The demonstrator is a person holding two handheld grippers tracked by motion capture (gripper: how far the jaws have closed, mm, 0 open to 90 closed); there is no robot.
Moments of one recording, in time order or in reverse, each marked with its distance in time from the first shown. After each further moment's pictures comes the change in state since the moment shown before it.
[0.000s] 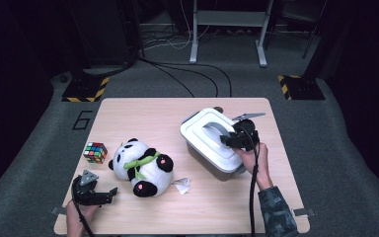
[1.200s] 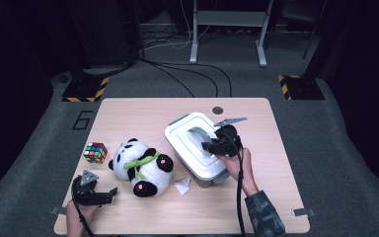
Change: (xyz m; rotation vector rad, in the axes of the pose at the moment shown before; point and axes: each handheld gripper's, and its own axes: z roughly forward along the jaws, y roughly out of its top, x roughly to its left) left arm 0.000 0.000 0.000 -0.002 0.003 0.002; right arm 0.048 0.000 0.015 0.011 0.125 -0.056
